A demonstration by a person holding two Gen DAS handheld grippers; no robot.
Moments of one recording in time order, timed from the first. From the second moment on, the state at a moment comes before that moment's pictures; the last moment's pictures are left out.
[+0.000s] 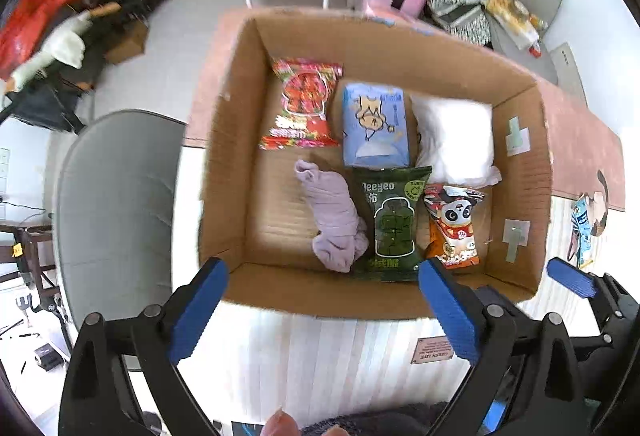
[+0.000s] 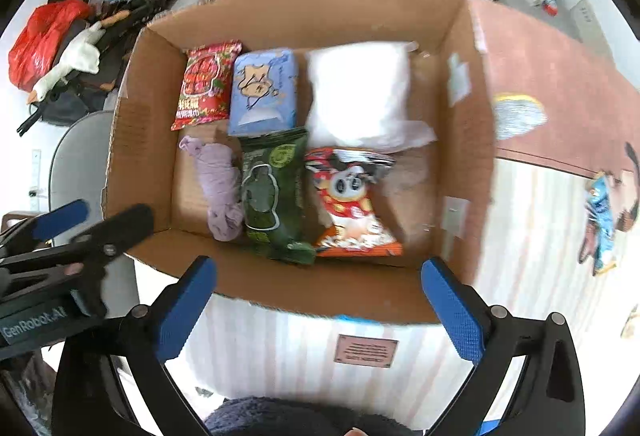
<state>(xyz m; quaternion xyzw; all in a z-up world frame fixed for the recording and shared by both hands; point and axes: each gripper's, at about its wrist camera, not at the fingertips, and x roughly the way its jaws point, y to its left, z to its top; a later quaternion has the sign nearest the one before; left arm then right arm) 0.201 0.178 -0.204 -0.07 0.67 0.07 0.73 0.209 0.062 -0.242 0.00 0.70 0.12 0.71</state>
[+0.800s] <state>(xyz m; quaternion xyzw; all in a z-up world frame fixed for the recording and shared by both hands) 0.263 -0.030 -0.144 0.12 0.60 -0.03 0.79 0.188 -0.158 -0.180 0.13 0.64 0.05 0.76</state>
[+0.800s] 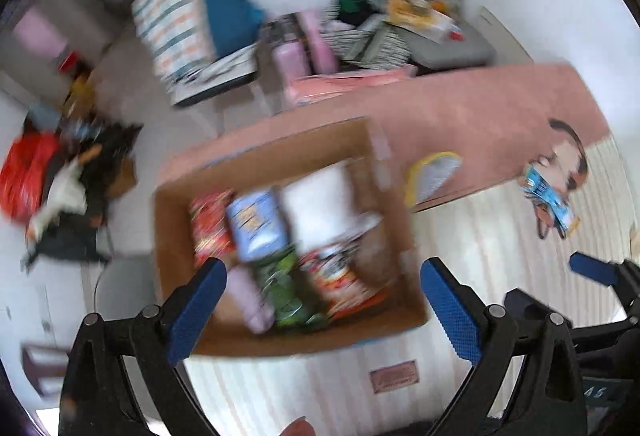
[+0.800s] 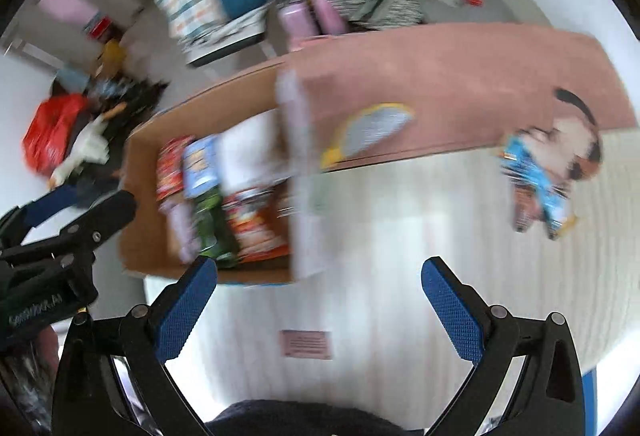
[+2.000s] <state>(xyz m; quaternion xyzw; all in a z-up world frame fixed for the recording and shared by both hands) 0.416 -0.200 -0.403 0.36 0.73 -0.09 0.58 0.296 -0.383 -0.396 0.06 0.77 -0.05 0.63</state>
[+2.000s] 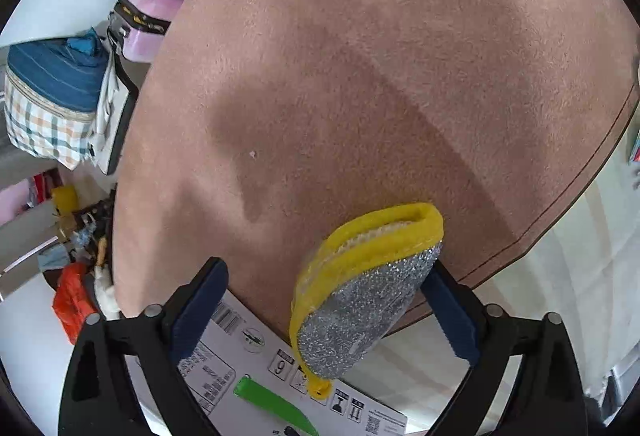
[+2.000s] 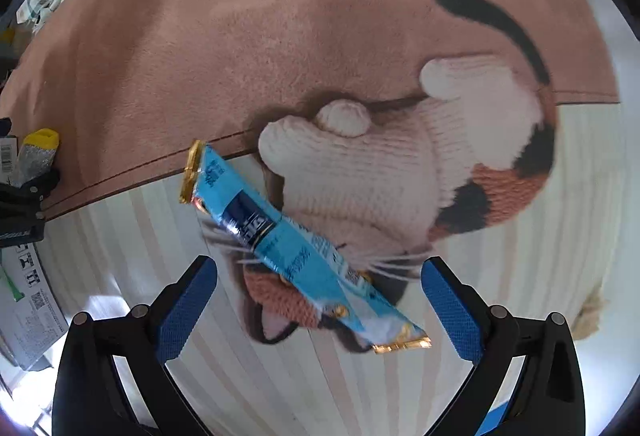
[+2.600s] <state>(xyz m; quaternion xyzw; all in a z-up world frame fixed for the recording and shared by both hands) 0.413 -0.172 -0.408 0.11 0.83 -0.09 0.54 0.293 -0.400 -0.402 0.17 0.77 -0.05 0.61</state>
